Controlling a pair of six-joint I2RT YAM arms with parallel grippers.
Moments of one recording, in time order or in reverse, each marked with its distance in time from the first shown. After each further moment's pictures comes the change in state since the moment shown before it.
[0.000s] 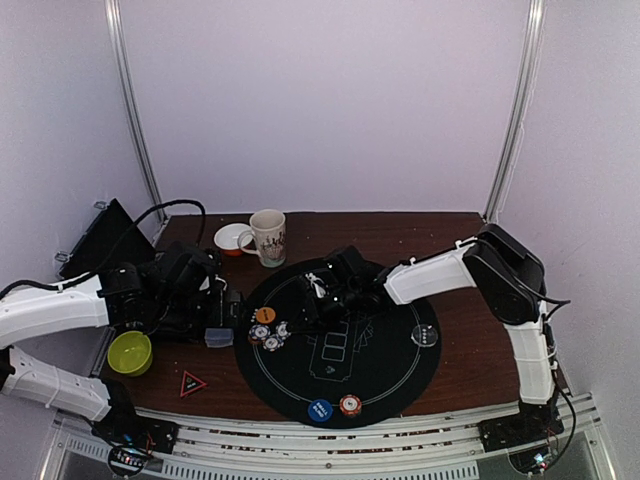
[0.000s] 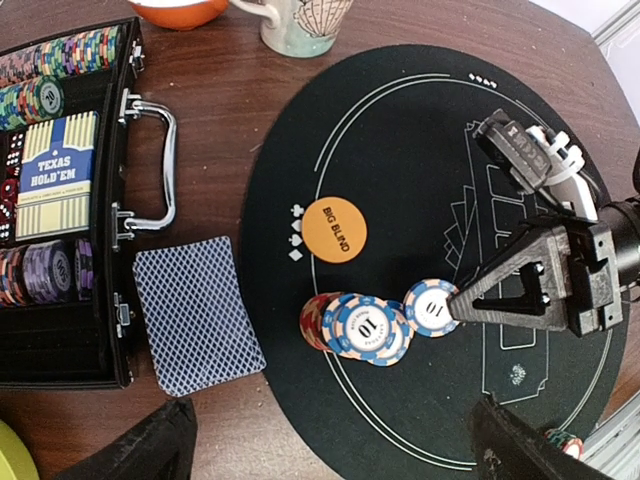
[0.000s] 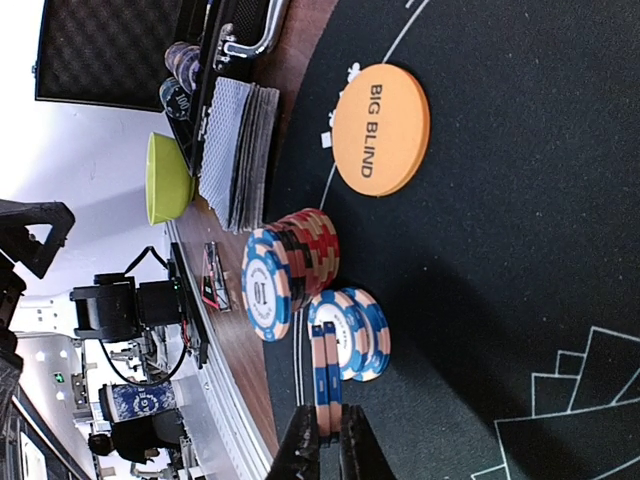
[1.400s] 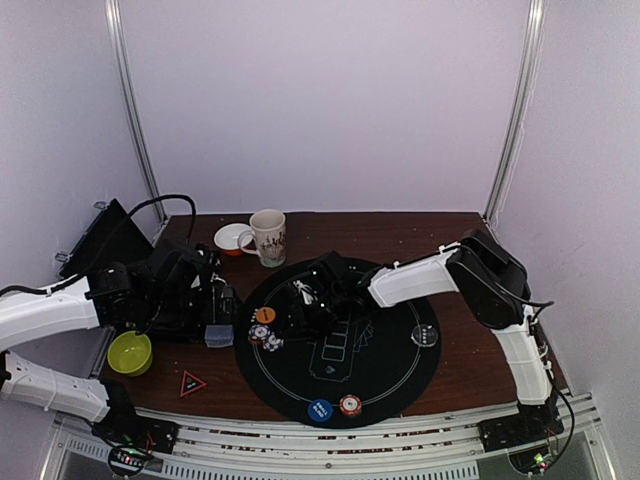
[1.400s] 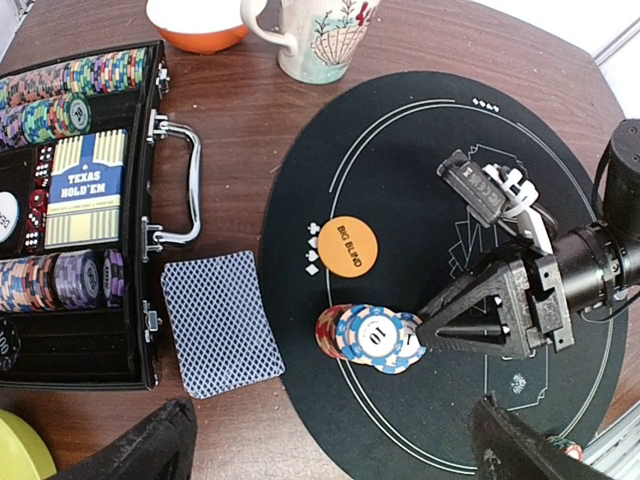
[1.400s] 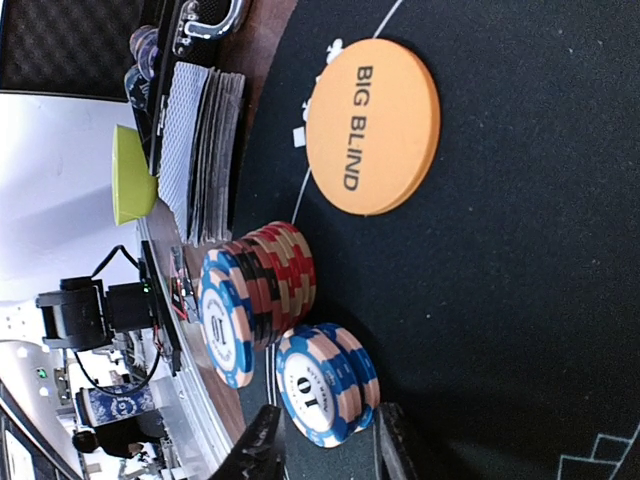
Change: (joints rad) left arm 0.000 -0.060 0.002 -0.030 -0.050 0.004; right arm 0.039 0.097 0.122 -0.089 0.039 -0.028
